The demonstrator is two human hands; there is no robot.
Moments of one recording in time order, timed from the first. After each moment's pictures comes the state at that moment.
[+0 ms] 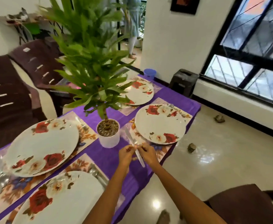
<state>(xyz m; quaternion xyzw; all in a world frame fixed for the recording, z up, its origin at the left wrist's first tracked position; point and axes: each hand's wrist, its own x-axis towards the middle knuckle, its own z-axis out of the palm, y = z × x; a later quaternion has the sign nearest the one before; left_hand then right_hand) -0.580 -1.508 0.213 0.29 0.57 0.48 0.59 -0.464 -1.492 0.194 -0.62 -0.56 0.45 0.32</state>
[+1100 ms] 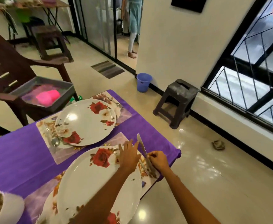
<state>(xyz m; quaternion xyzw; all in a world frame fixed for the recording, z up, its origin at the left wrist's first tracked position) -0.294 -1.145 0.180 0.68 0.71 0.00 0.16 -0.146 -1.138 0.173 -0.70 -0.58 0.39 0.17</state>
